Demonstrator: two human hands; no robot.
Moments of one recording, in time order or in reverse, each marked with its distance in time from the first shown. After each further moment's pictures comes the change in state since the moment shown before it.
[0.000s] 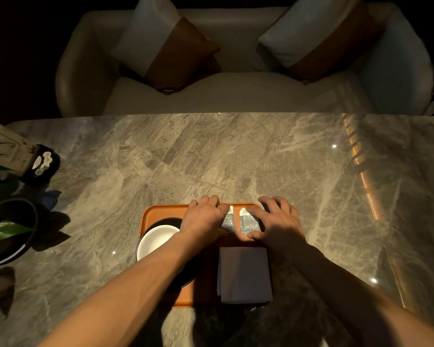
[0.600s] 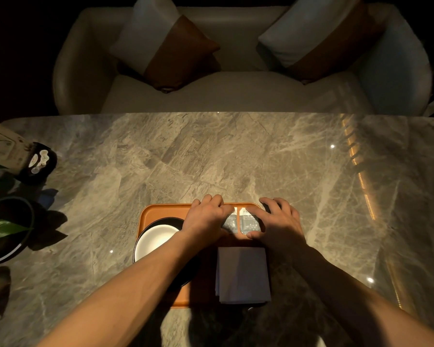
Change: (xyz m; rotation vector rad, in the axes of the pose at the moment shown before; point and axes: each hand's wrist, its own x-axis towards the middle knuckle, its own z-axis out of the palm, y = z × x) left_hand 0.004 0.004 0.001 -0.069 0.016 0.047; right_hand -0.004 -0.002 -0.004 0.031 0.049 0.038
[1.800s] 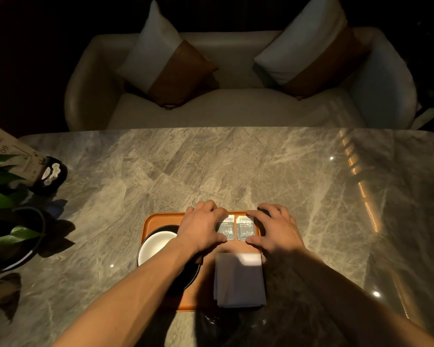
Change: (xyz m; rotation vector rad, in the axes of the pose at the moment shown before) left_hand -0.011 0.002 -0.022 -0.094 -0.025 -0.110; right_hand 0.004 0.012 -0.011 0.129 -0.122 0.007
